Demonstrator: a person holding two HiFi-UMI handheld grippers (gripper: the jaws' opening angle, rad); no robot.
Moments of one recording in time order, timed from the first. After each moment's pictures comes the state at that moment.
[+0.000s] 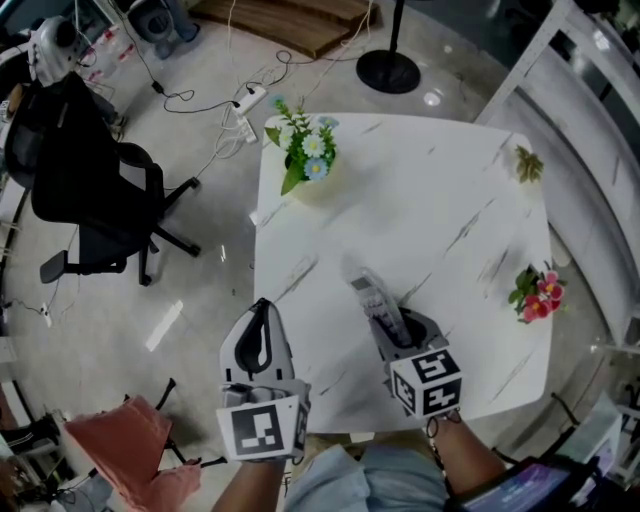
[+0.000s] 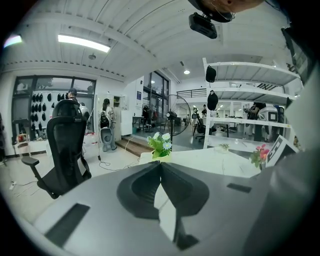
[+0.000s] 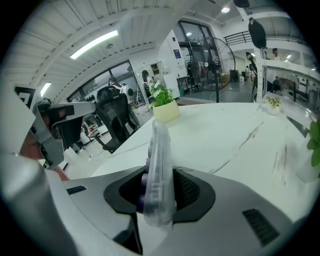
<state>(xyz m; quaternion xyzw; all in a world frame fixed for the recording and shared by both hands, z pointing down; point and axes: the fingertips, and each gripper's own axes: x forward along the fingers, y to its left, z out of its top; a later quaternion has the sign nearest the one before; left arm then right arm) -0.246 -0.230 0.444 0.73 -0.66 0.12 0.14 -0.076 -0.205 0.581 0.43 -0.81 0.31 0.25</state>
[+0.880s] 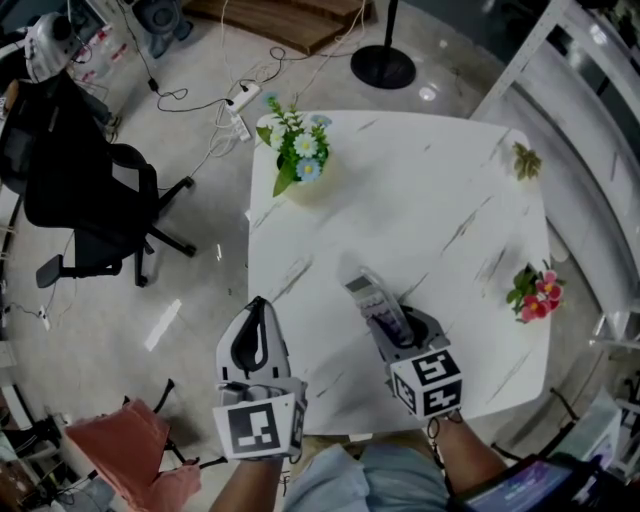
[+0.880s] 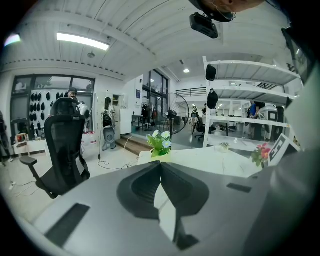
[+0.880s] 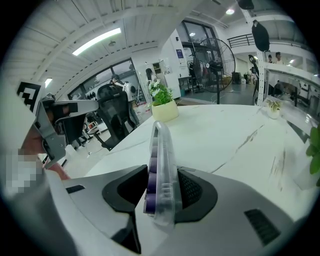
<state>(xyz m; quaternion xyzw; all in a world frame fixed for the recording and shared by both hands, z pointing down) -0.243 -0.238 0.452 0.73 -0.65 0.13 0.15 -0.068 -0.209 0.584 0.43 -0.81 0.30 0.26</state>
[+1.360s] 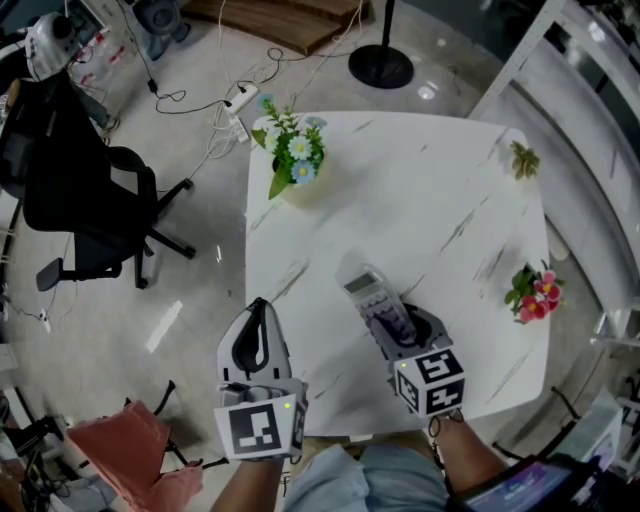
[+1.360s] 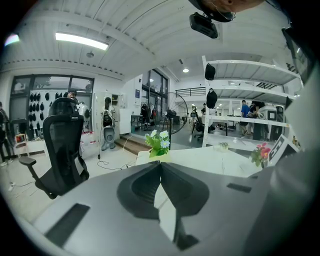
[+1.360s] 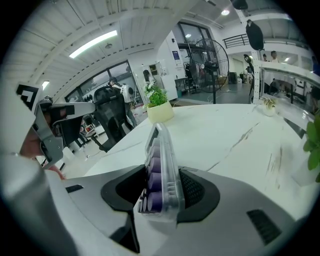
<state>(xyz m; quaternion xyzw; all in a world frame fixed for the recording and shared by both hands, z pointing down) -0.239 -0.246 0.448 0.73 -0.65 0.13 0.13 -0.056 -0.214 0.587 0.44 -0.80 0.30 0.25</state>
